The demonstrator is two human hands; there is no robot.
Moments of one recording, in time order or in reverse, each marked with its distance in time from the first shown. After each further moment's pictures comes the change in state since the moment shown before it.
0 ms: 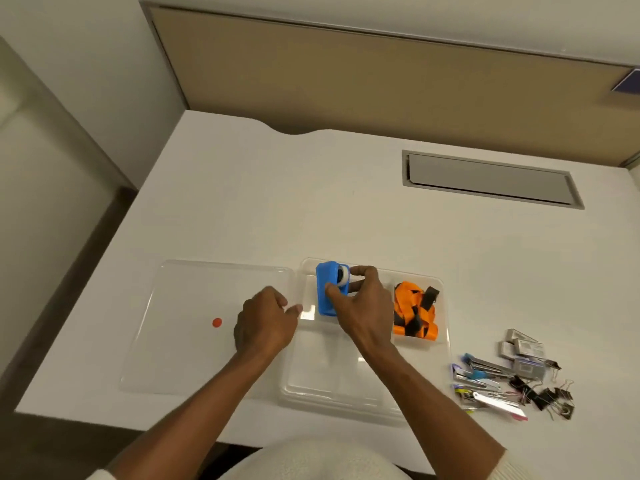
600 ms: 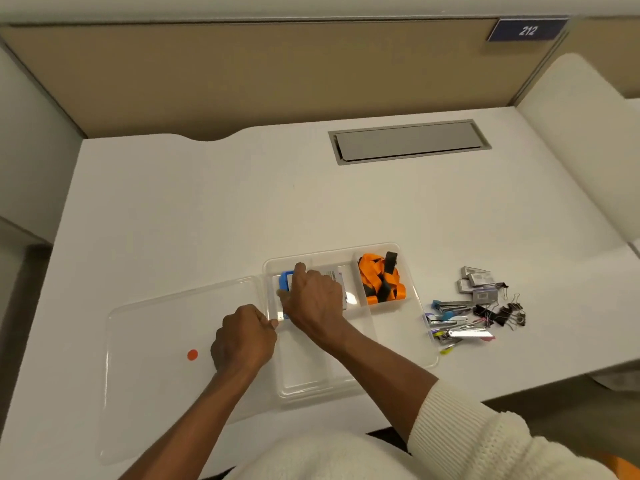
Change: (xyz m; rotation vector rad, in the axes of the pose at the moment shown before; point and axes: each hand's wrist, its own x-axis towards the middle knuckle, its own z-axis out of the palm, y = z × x) left_hand 0.010 -0.008 0.005 0.328 -0.082 0.151; right_hand 0.000 -0.006 0.053 -0.545 0.011 -0.166
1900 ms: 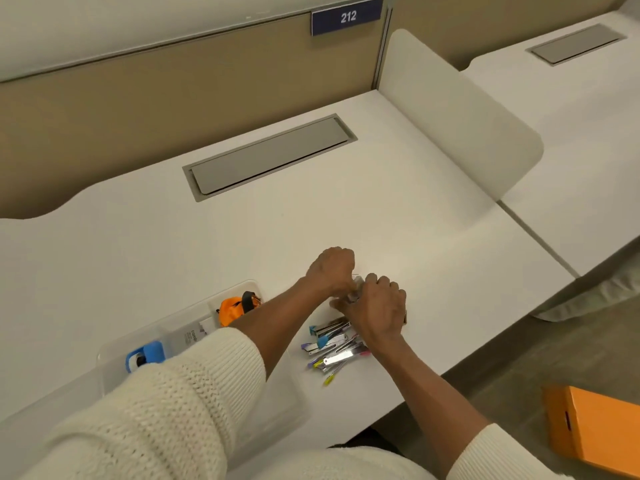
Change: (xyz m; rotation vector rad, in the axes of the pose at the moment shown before) left_hand -0.035 0.403 0.155 0.343 -0.374 0.952; right_hand -0.026 0.348 -0.091 -0.033 0.159 0.597
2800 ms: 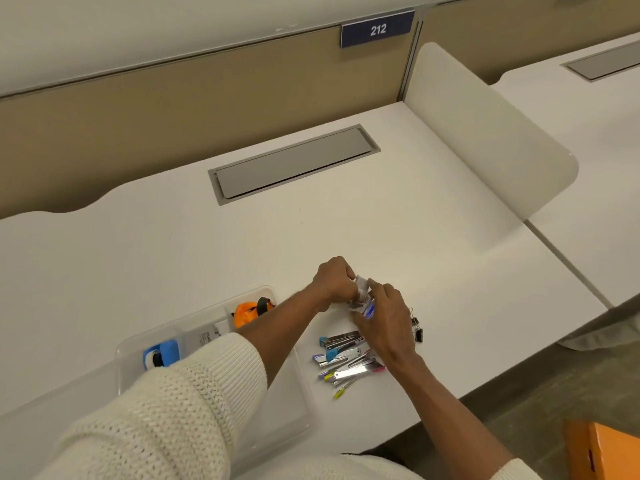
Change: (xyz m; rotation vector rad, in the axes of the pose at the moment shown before) left_hand -0.011 -0.022 -0.007 -0.510 0.037 -0.281; right_hand 0.005 0.009 0.009 0.349 -0.031 -0.232
